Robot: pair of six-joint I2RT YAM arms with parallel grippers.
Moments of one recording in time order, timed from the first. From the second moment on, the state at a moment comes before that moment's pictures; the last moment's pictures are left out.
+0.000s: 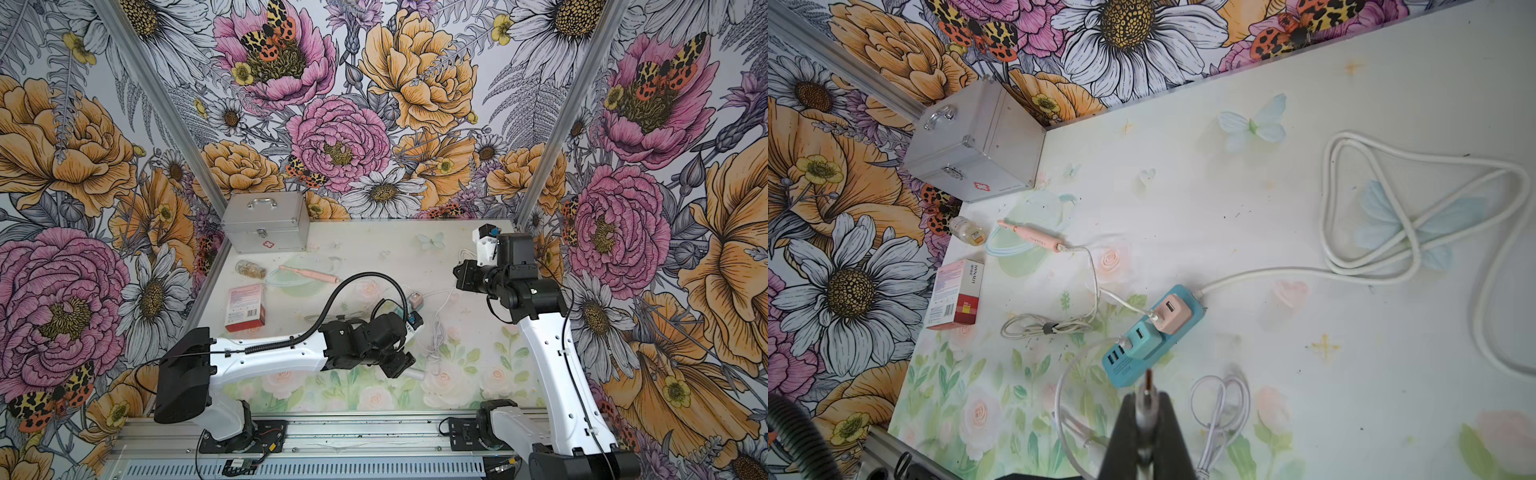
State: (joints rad) left arm -1.24 1.64 1.20 -0.53 -0.08 -0.36; right arm 0.06 1.08 1.27 -0.93 -0.38 0.28
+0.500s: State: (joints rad) left arm -1.23 1.72 1.22 -0.71 -0.11 -1.13; right arm 0.07 1.04 1.22 -0.82 -0.29 0.33
